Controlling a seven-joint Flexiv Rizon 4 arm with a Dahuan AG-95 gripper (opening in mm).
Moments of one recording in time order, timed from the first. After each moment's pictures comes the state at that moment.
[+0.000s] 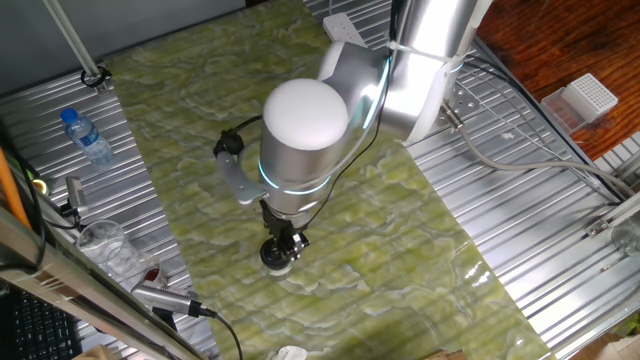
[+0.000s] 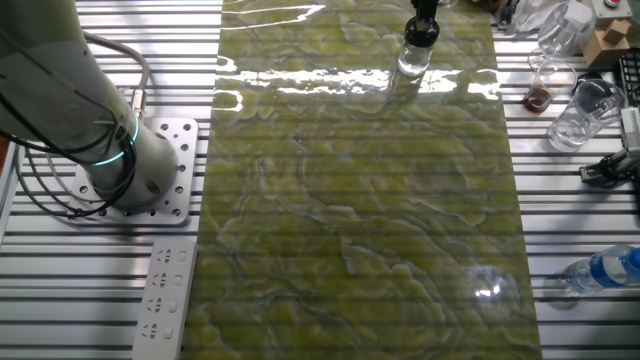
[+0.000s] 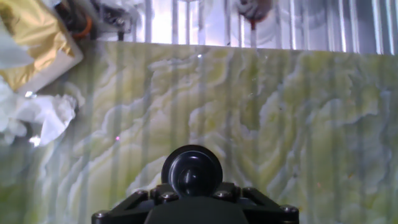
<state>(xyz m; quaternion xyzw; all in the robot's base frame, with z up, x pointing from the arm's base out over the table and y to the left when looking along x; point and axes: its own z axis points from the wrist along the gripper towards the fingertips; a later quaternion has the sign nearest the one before) 0.541 0.249 0.149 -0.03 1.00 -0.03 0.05</state>
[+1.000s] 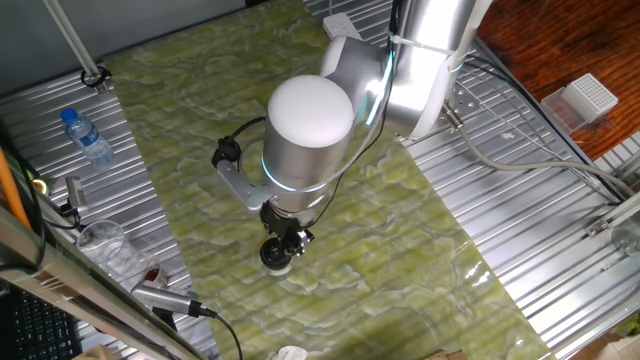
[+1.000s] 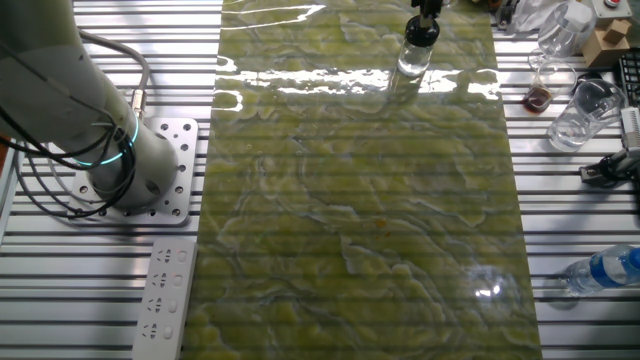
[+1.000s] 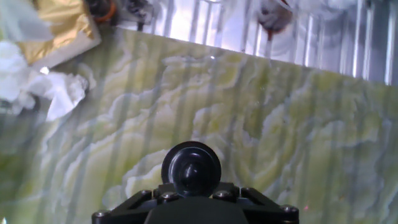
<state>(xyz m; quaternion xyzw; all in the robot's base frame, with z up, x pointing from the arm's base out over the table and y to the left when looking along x) 0.542 0.250 0.152 -0.15 0.99 -0.04 0.06</state>
